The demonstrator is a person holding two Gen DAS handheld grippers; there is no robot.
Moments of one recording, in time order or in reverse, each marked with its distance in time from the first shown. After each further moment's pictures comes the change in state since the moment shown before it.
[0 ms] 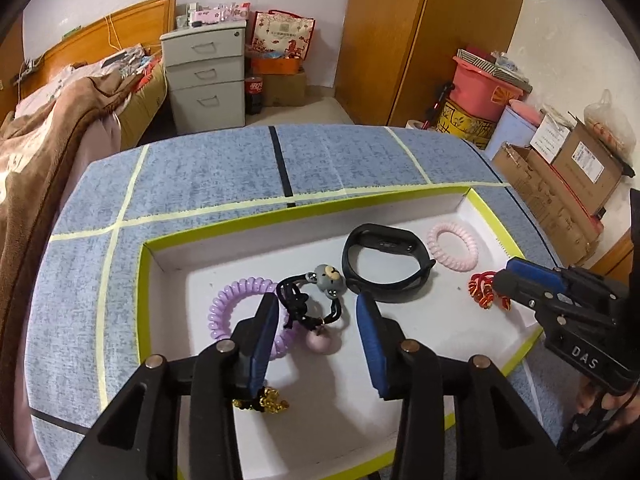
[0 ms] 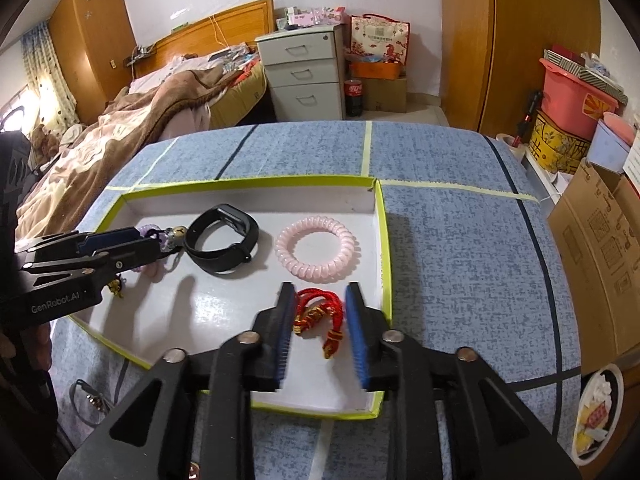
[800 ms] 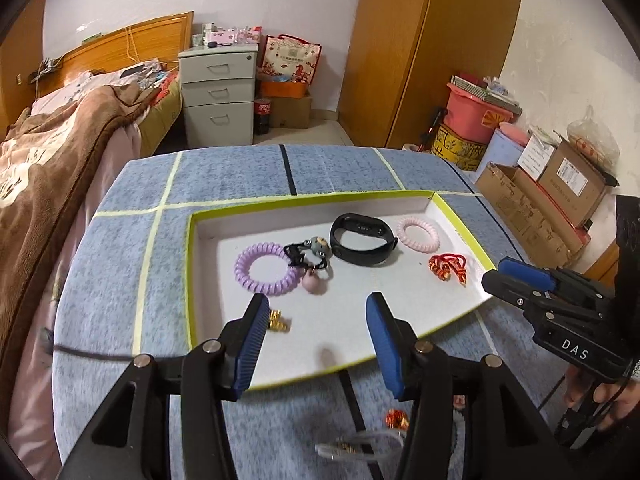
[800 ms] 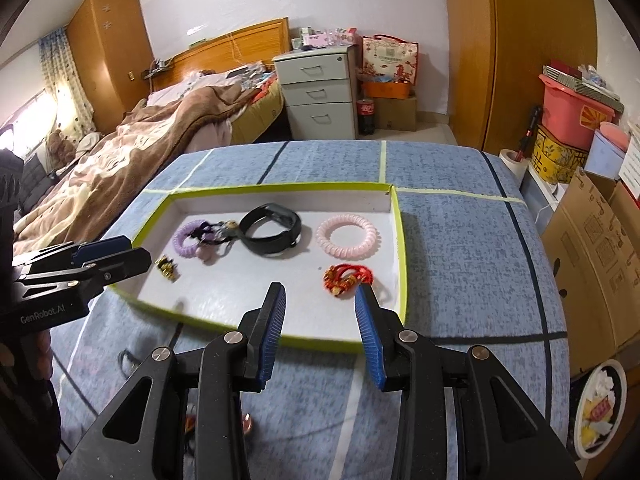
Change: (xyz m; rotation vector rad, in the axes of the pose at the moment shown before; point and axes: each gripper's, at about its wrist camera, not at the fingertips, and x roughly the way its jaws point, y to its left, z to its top) left arm -0.066 0.001 -0.037 -0.043 -0.091 -0.004; right arm -0.049 0.022 -0.022 -0.023 -0.067 0.036
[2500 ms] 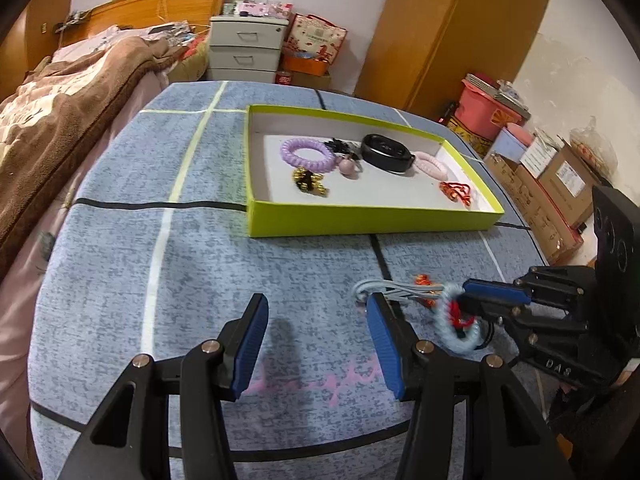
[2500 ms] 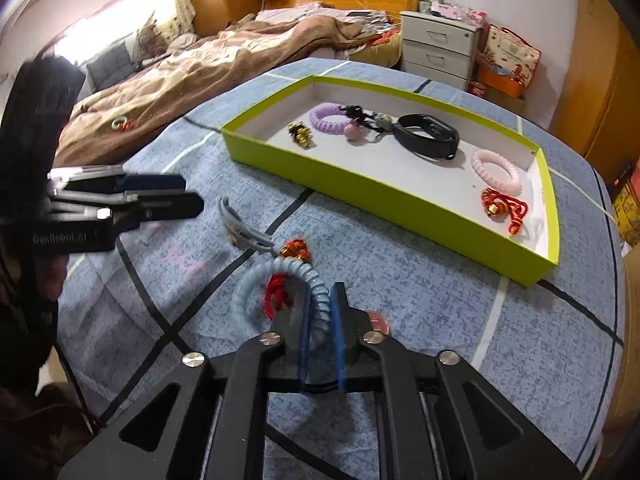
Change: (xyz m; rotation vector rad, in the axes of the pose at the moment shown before) left arm -0.026 0.030 -0.089 -0.113 0.056 -0.032; right arm 0.013 0.069 -0.066 -0.322 0.179 0.228
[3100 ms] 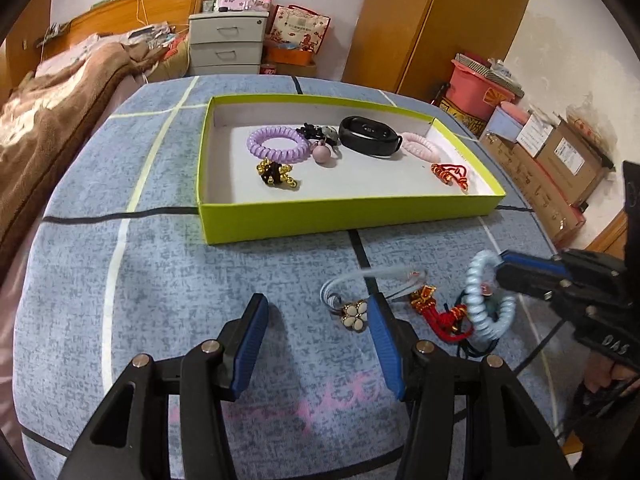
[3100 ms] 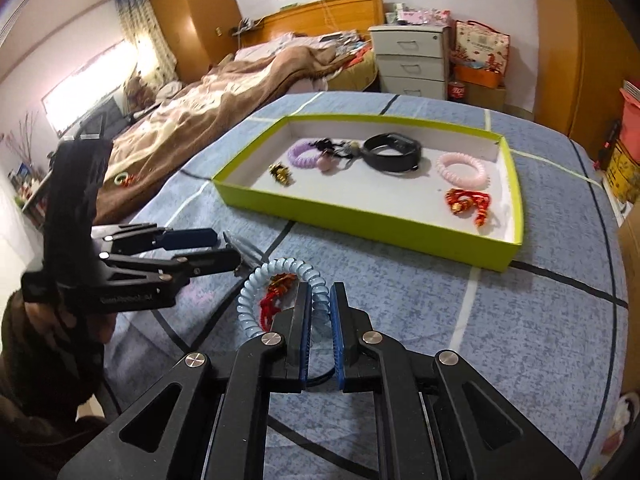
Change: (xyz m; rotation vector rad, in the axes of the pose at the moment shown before) left arm 0.024 -0.020 0.004 0.064 0.036 0.017; right arm -0.030 -0.022 -0.001 0.149 -0.109 0.038
